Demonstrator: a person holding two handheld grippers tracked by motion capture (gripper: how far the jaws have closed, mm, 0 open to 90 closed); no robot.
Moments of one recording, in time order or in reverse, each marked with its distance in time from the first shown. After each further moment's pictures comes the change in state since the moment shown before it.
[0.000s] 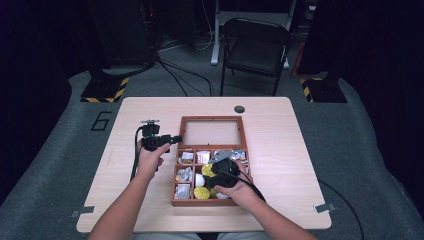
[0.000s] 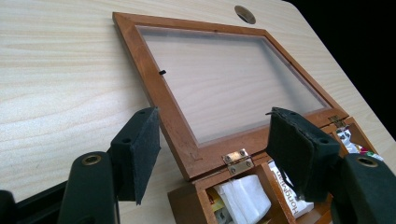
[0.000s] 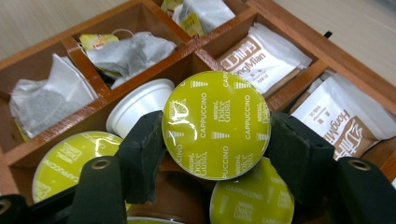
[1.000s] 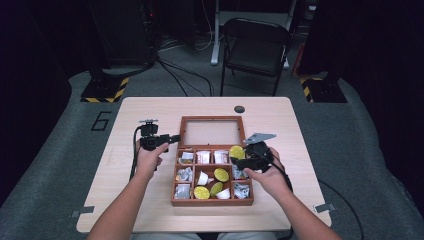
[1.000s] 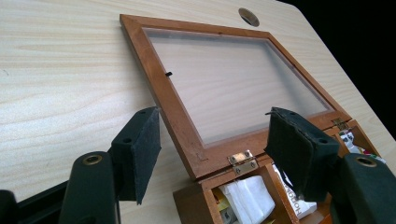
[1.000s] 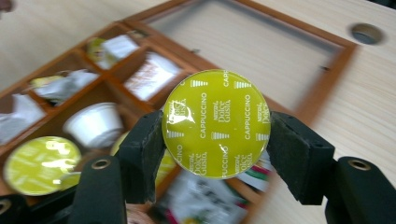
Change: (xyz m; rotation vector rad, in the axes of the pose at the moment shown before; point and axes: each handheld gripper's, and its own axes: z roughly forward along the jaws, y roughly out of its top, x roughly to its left) left arm 0.003 0.001 -0.003 -0.007 0.011 -0.007; right arm -0.078 -0.012 -0.078 -0.079 -0.079 0.172
